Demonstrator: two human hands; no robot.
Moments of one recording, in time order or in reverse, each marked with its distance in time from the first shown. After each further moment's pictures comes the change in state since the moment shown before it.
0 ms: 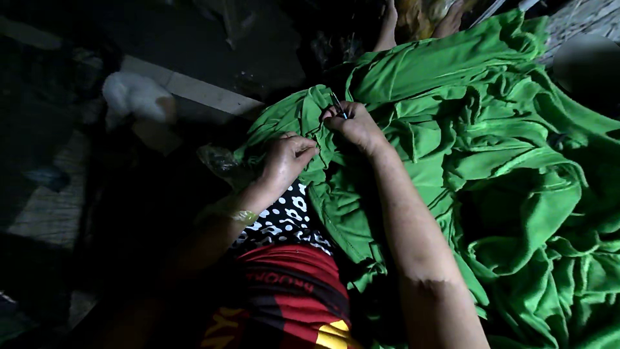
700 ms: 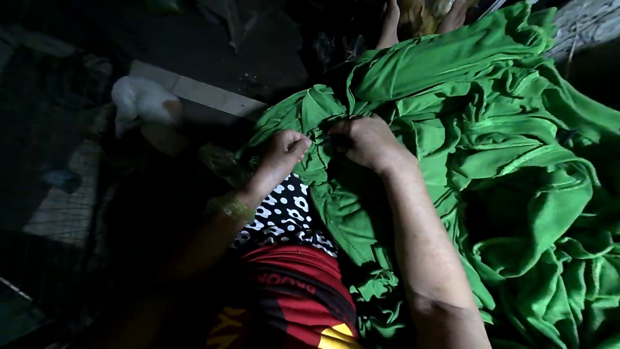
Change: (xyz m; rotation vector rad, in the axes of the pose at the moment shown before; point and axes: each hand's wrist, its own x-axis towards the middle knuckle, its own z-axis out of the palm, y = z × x) left_hand 0.009 -0.005 -0.011 -0.184 -0.130 -0.290; right_hand -0.041 -0.026 -0.010 -0.835 -0.162 -0.214
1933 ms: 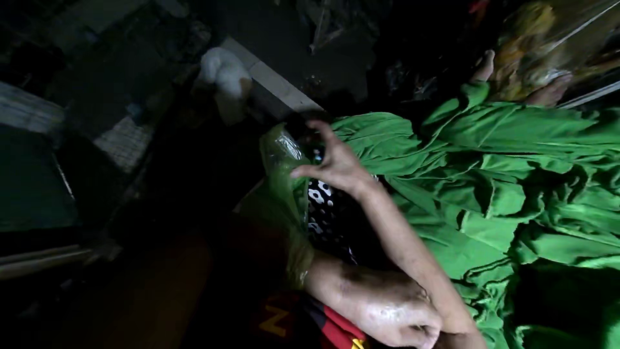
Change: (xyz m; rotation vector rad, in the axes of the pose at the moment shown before) left_hand -0.126 0.054 0.039 -0.169 -0.767 0.772; right_hand 0.060 -0.124 0.060 0.691 -0.069 -0.200
